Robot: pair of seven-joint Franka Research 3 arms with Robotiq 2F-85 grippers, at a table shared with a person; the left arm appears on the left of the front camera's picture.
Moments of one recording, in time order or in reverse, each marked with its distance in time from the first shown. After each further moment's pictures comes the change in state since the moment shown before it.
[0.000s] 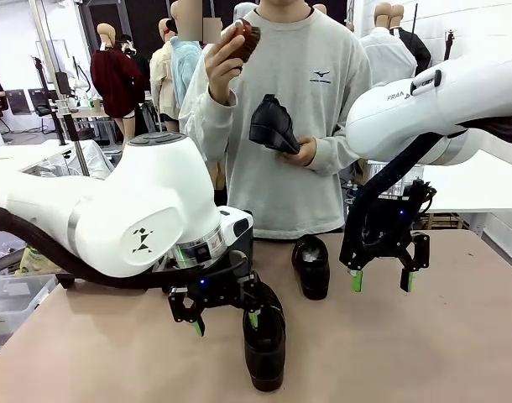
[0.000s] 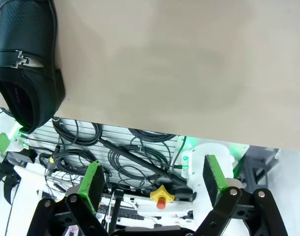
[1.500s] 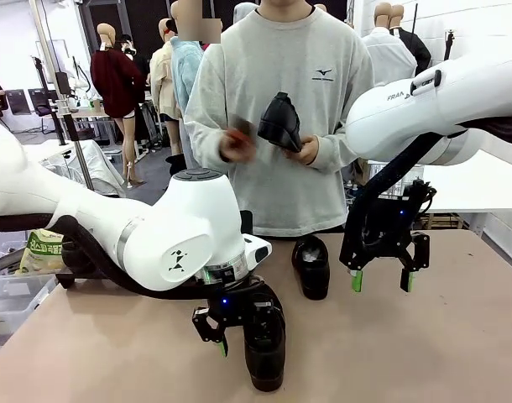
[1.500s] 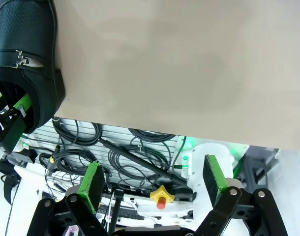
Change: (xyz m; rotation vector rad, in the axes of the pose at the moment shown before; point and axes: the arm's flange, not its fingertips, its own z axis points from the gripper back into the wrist) left arm 0.019 -0.013 -0.067 0.047 0.074 -0.014; right arm 0.000 0.000 0.000 0.000 0.000 0.000
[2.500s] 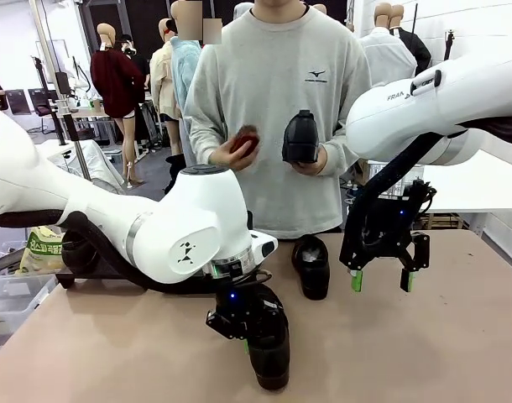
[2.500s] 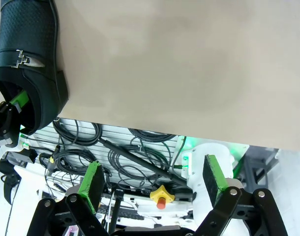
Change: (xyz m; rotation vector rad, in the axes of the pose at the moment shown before) left arm 0.006 -0.012 0.004 -0.025 0.023 0.009; right arm 0.000 0.000 0.000 0.000 0.000 0.000
